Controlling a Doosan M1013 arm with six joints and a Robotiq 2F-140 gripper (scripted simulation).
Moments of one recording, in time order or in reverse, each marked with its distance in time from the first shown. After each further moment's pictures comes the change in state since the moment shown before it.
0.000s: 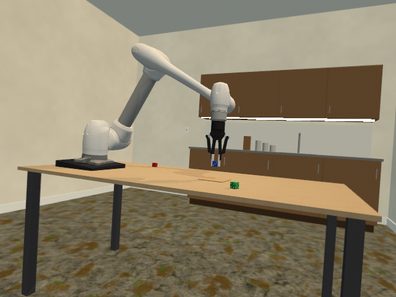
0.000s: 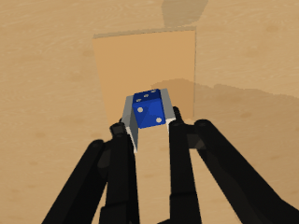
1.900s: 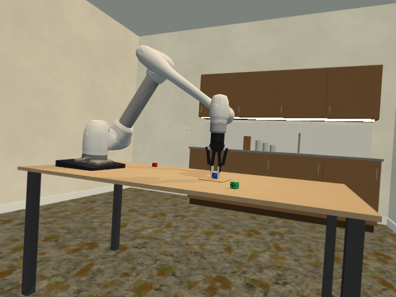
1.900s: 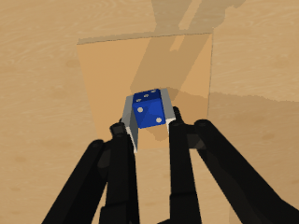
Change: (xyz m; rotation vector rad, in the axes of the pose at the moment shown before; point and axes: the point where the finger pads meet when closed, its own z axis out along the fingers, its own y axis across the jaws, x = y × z) arm 0.000 -0.001 0.066 0.000 0.000 0.000
